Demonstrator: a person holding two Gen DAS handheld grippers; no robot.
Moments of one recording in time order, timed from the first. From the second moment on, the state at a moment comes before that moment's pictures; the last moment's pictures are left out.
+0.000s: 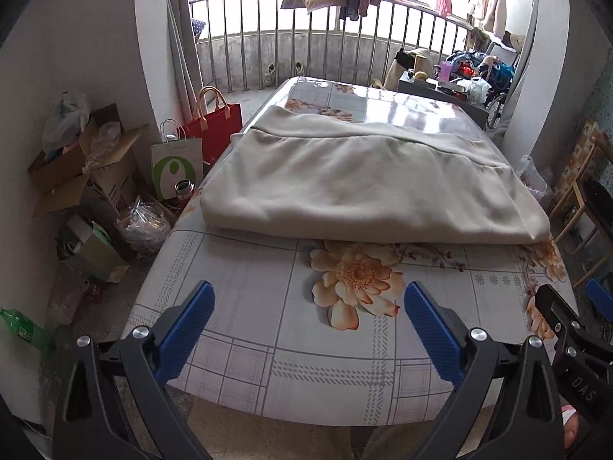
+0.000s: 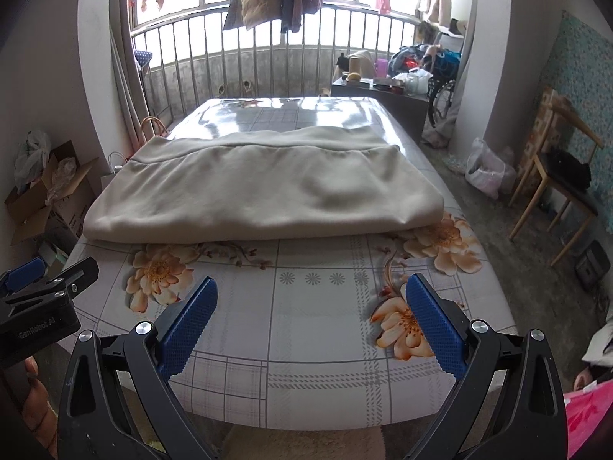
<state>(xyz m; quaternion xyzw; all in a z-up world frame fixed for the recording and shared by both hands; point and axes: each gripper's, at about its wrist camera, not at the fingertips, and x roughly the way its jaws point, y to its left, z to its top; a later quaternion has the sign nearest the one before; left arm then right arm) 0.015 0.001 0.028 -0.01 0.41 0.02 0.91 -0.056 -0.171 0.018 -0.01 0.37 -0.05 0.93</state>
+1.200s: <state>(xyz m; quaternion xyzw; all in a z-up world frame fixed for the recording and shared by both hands) 0.020 -0.004 0.021 0.01 0.43 0.01 0.90 -0.049 -0.167 0.014 0.00 0.39 -0.04 0.92</state>
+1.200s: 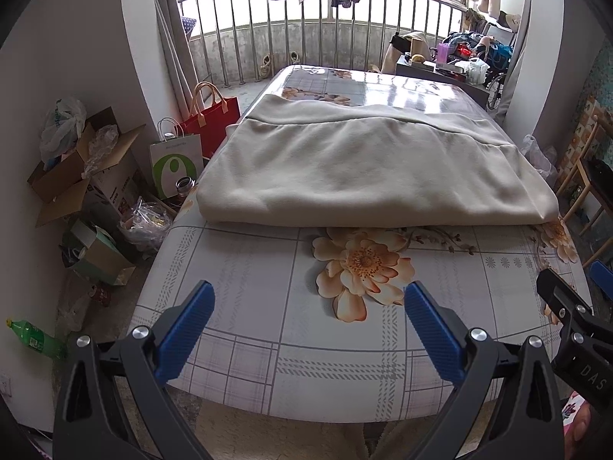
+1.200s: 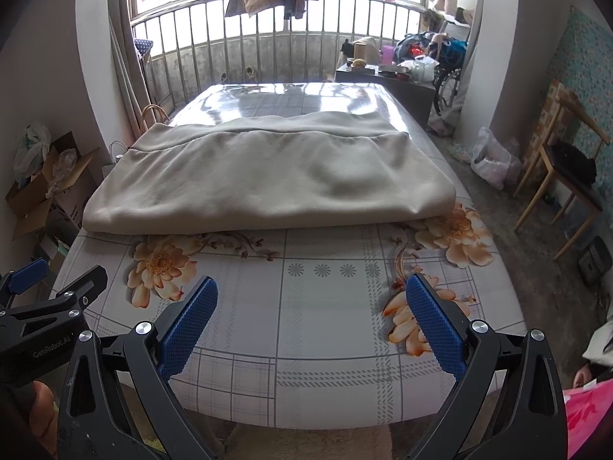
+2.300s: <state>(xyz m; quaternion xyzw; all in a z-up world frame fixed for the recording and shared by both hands) 0.020 -0.008 0.026 0.01 0.42 0.01 0.91 -0.049 -0.169 0.015 0.00 0.39 -0.04 0.92</state>
